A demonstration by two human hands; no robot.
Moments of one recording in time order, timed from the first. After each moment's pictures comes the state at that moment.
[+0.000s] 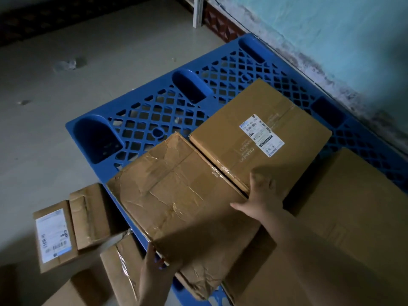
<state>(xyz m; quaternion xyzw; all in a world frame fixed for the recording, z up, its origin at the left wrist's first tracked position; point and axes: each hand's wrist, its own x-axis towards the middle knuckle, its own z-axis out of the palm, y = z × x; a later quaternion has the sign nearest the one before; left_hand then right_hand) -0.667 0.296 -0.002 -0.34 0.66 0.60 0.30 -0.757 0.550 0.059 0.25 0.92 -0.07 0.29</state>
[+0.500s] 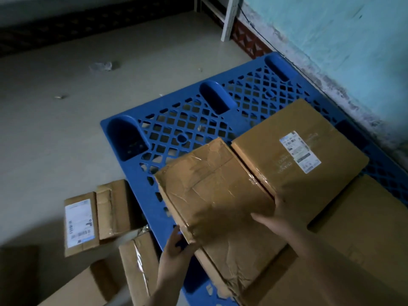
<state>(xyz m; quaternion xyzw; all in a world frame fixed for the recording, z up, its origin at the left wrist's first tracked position) -0.700 0.295 0.055 -0.35 0.60 0.65 0.29 -0.750 0.548 0.075 0.32 0.88 -0.20 0.29</state>
